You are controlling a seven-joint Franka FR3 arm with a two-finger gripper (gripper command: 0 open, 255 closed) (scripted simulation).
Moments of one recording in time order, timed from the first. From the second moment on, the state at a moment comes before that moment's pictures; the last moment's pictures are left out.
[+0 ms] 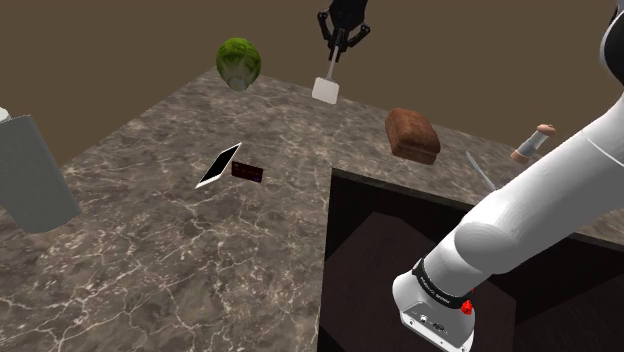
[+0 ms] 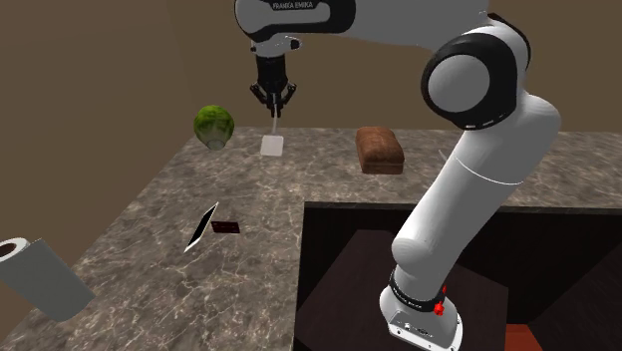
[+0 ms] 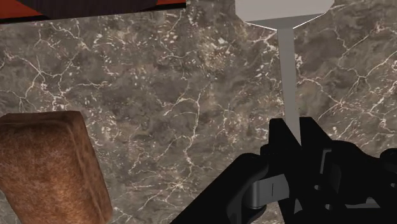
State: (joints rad) arm -0.21 -0.15 0.10 -1.75 -0.04 1.65 0.89
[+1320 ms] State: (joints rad) arm 0.03 0.09 0.37 -1.48 -0.10 1.57 1.39
